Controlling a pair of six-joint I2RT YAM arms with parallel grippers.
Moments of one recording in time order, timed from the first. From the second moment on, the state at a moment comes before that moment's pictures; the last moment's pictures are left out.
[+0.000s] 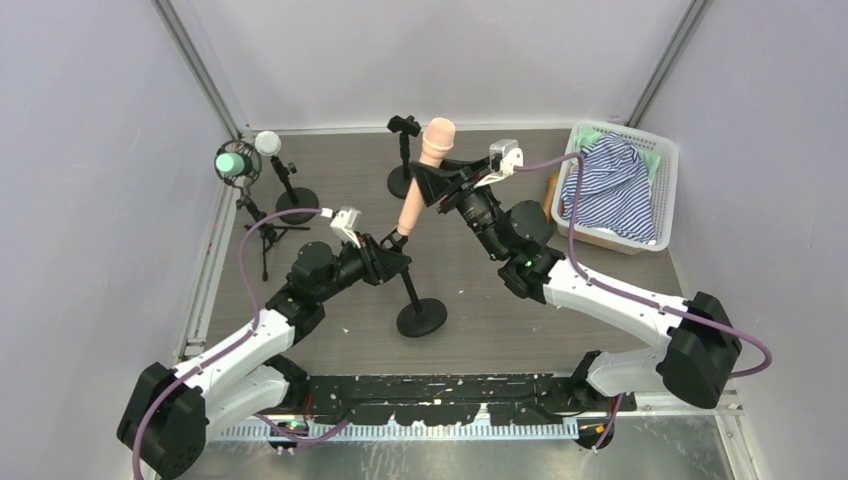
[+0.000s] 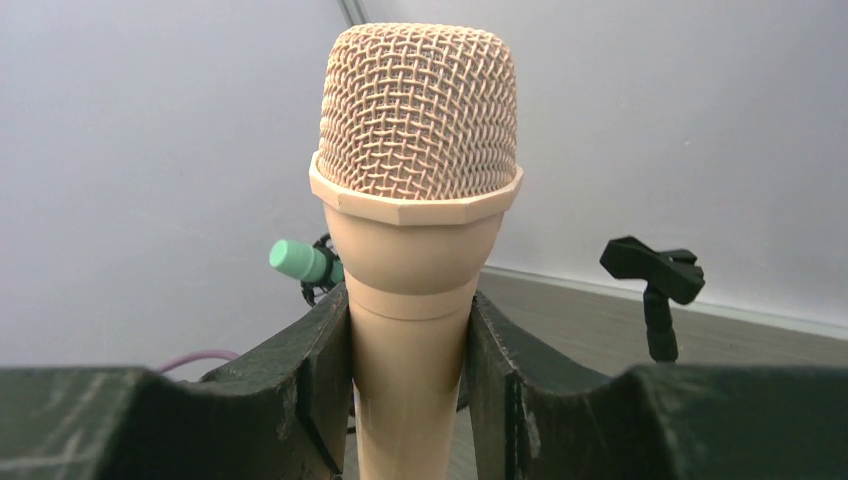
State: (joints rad) left arm -0.56 0.94 0.41 0.37 0.30 -0.64; right arm 0.87 1.29 0.93 0.76 0.23 0.31
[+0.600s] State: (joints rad) left arm -0.60 0.96 0.41 0.58 0.32 -0.74; right arm 0.88 1.29 0.89 0.91 0.18 0.28
